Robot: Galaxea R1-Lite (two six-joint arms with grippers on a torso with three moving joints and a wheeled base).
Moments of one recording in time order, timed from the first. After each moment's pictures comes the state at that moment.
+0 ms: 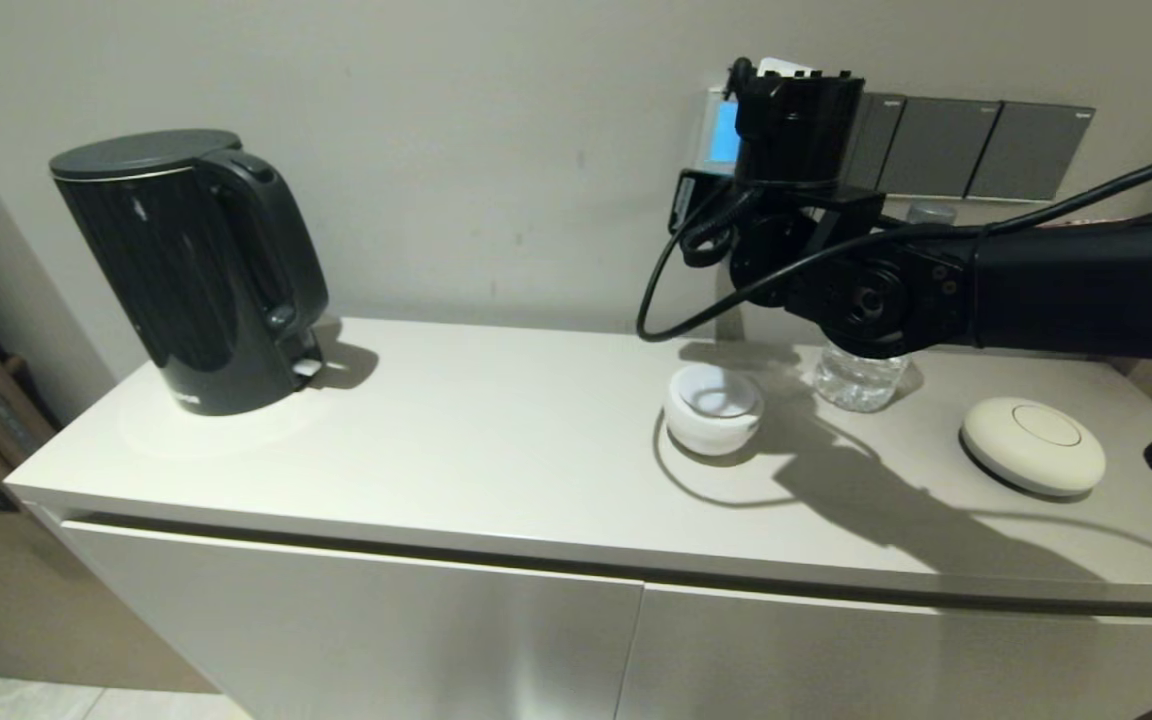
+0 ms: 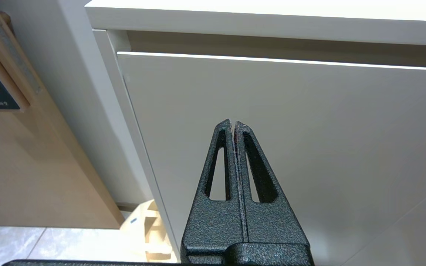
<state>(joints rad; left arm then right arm) 0.01 0.00 0.00 0.01 0.00 0.02 0.57 2.04 -1.79 -0.38 -0.70 0.10</state>
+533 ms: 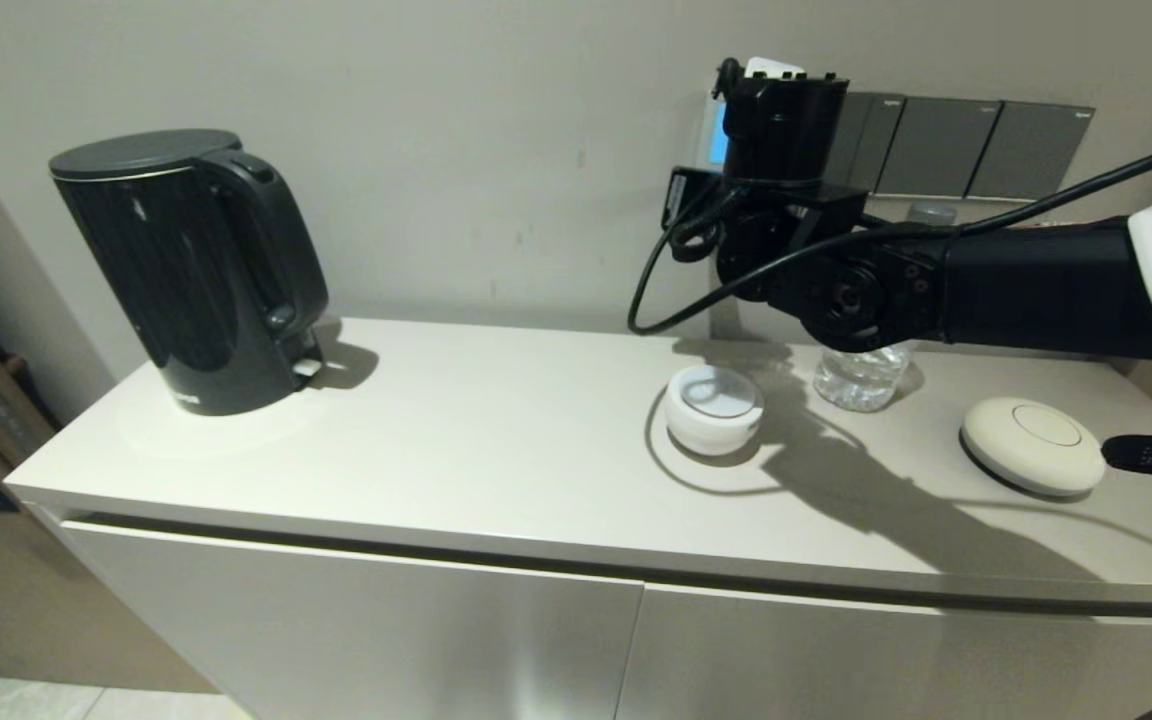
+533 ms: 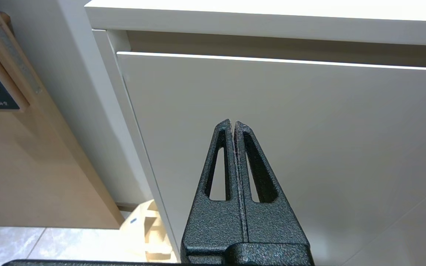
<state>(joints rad) 0.01 0.00 0.00 0.01 0.00 0.02 0.56 2.09 -1.86 -0.38 -0.70 0.09</state>
